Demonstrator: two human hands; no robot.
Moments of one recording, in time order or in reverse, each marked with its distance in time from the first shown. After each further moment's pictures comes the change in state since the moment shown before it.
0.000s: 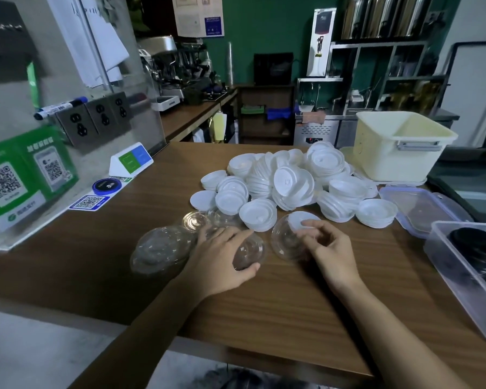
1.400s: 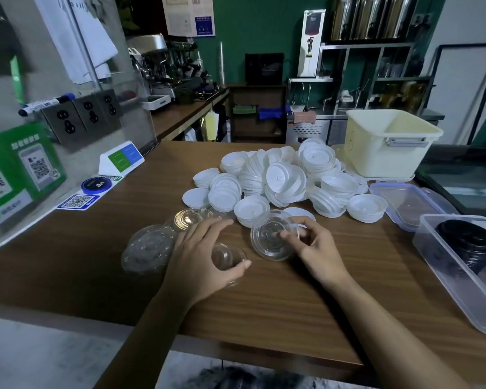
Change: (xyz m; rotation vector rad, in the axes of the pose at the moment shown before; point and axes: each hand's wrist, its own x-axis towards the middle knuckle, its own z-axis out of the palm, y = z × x) left_hand -0.023 0.004 -0.017 -0.157 0.200 -0.077; right_hand 0.008 0.018 0.006 -0.051 -0.131 -0.151
